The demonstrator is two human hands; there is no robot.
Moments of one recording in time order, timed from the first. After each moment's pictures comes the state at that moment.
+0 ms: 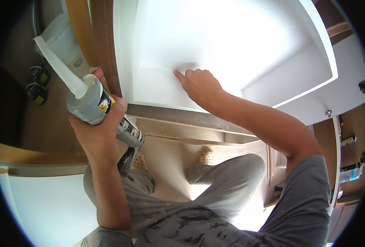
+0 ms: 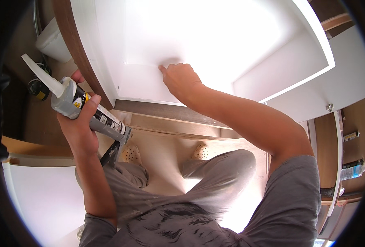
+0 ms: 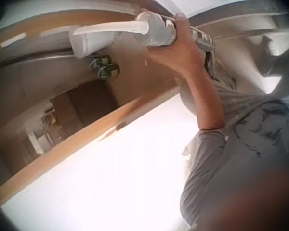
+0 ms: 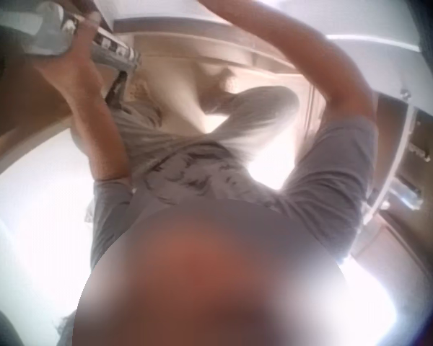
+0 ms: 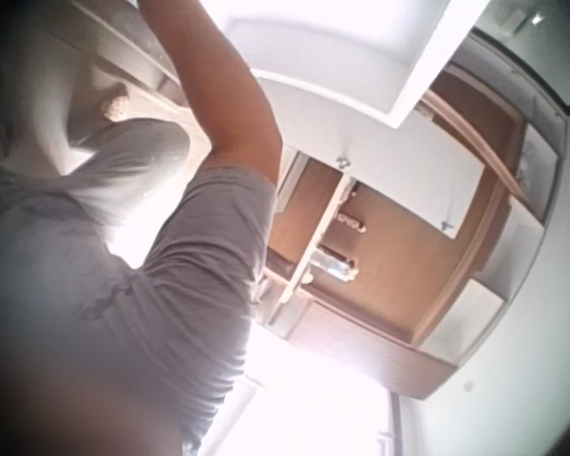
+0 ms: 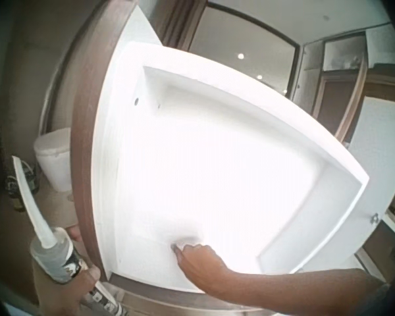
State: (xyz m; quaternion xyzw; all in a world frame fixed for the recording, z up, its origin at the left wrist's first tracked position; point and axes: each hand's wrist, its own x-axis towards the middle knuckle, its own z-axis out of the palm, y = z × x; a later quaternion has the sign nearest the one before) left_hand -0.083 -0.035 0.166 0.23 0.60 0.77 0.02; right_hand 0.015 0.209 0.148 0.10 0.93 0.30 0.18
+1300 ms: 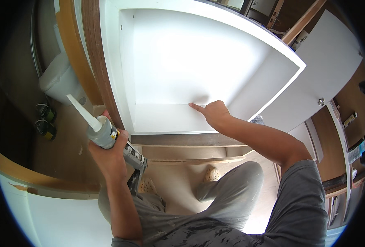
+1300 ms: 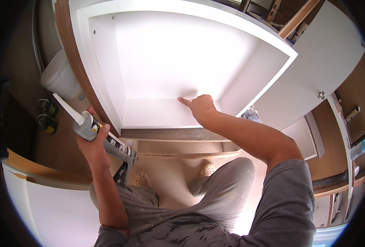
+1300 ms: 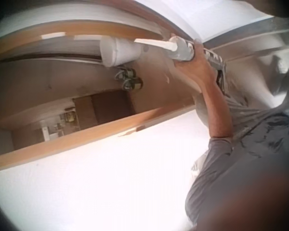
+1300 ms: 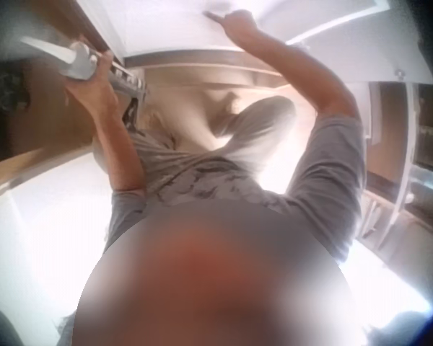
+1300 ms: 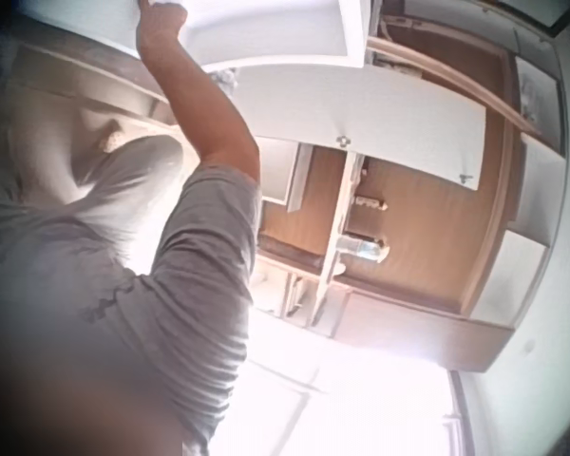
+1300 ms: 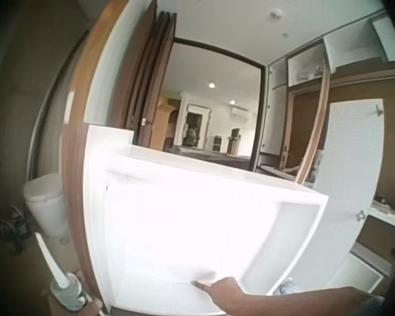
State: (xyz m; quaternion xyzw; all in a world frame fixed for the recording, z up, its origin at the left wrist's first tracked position) left_hand -0.076 -0.036 0.175 0.23 0.59 0.78 0.04; right_hand 0.092 0.261 0.141 0.24 0.91 0.23 0.26
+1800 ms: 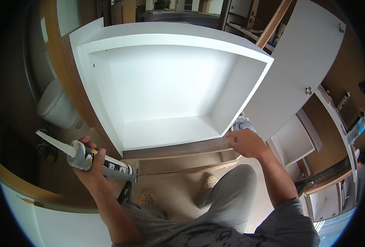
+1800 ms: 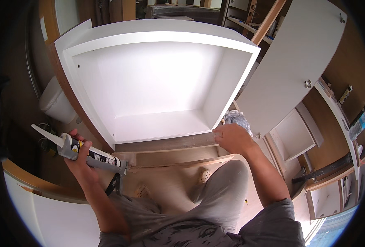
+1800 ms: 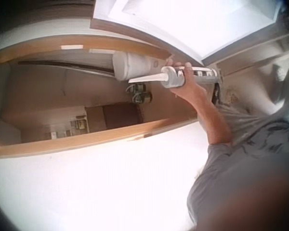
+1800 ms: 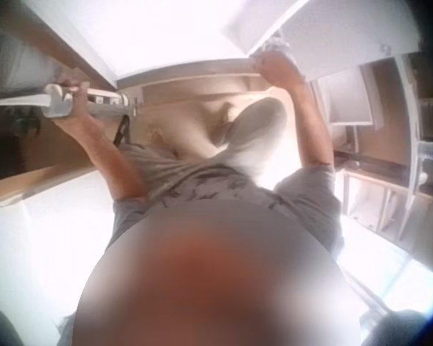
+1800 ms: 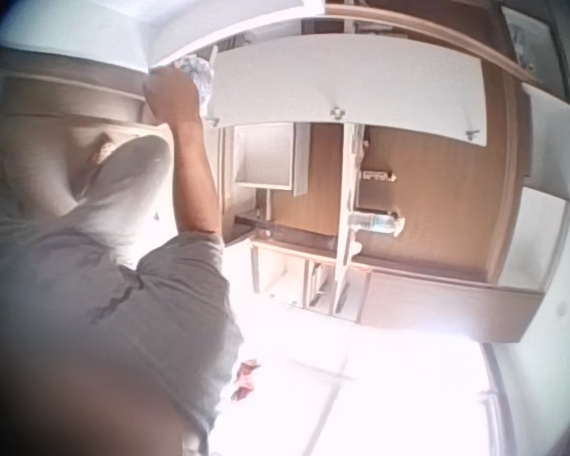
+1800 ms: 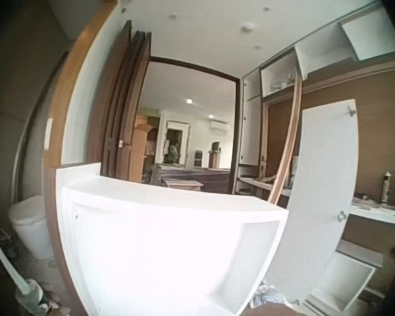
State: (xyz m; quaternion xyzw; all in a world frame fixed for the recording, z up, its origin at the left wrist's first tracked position) left_hand -0.067 -0.053 0.199 0.26 0.52 0.81 0.02; right_hand 0.282 0.208 0.205 0.42 0.90 -0.14 0.02
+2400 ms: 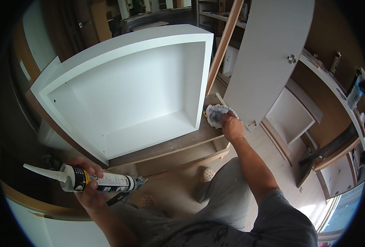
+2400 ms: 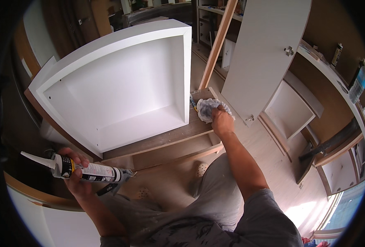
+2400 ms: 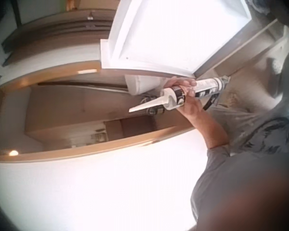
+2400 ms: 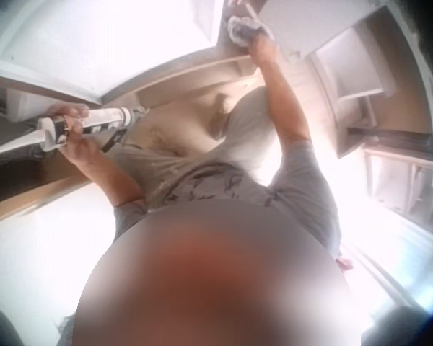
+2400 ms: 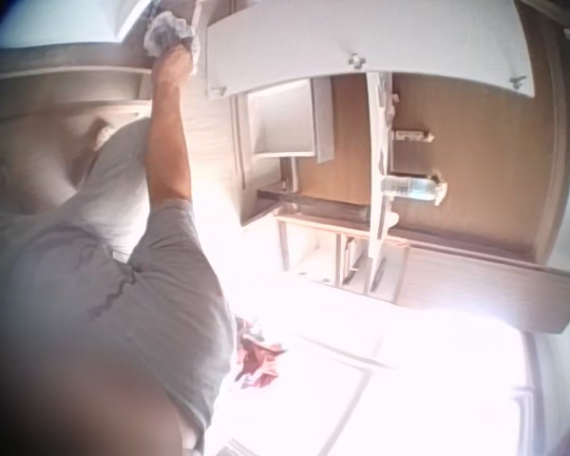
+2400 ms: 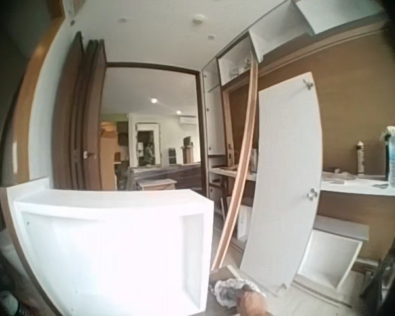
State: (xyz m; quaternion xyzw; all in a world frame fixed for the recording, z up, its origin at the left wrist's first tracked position) left_hand -0.006 -0.051 0.224 0.47 0.35 0.78 0.22; right_hand 0.357 0.283 0.074 0.59 0.77 -0.07 -0.23
